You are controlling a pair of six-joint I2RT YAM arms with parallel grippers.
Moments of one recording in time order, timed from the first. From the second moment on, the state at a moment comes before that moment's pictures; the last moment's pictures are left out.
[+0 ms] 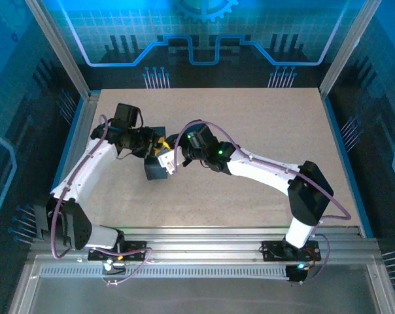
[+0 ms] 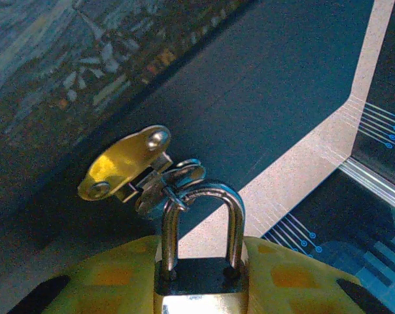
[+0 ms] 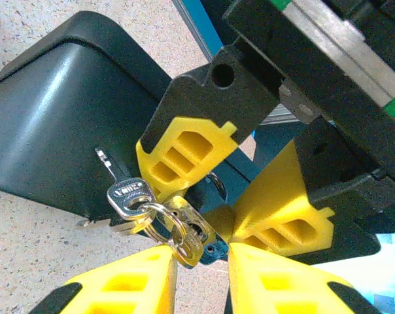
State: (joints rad) left arm -0.18 1.39 1.22 -0.82 0.41 -1.44; right arm 0.88 1.73 1.33 -0.08 -0.13 -1.35
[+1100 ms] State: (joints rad) left arm -0.17 1.40 1.22 -0.84 0.32 -1.48; right arm 0.93 1.80 1.37 -0.08 -0.02 -1.07
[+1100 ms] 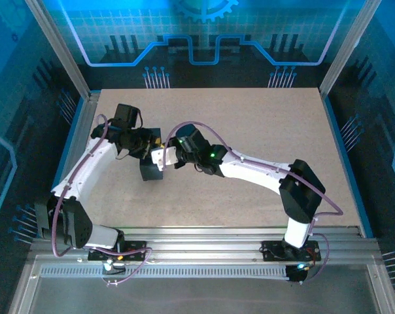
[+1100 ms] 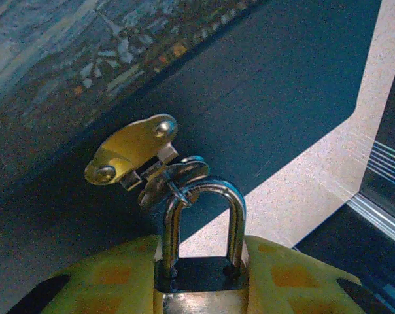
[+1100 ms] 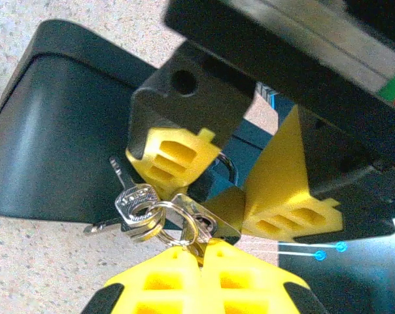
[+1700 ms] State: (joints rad) left arm -0.18 1.39 1.18 -0.75 0.32 -1.60; right arm 0.91 1.80 1.35 -0.02 -0.07 -0.25
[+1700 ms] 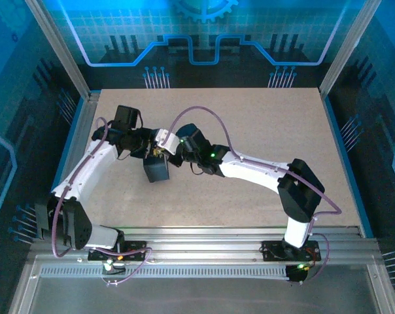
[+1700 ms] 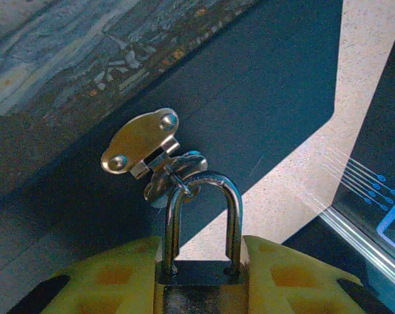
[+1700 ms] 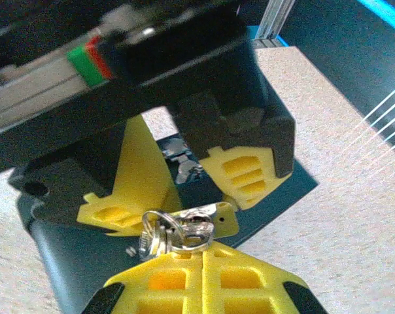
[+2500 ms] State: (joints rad) left arm -0.18 1.36 1.16 -0.60 0.40 -1.61; right arm 0.79 1.77 1.25 0.19 -0.37 0.64
